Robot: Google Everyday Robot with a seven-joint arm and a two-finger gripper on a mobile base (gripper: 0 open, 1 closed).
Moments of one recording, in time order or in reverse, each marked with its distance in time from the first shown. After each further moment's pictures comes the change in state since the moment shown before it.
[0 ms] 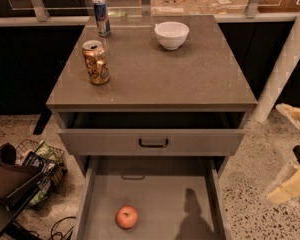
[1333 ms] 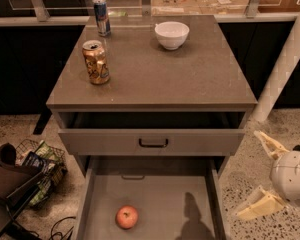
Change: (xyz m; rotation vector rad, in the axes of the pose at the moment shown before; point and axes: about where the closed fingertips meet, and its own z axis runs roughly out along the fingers) arm 0.026 0.036 0.074 0.026 -0.139 0.032
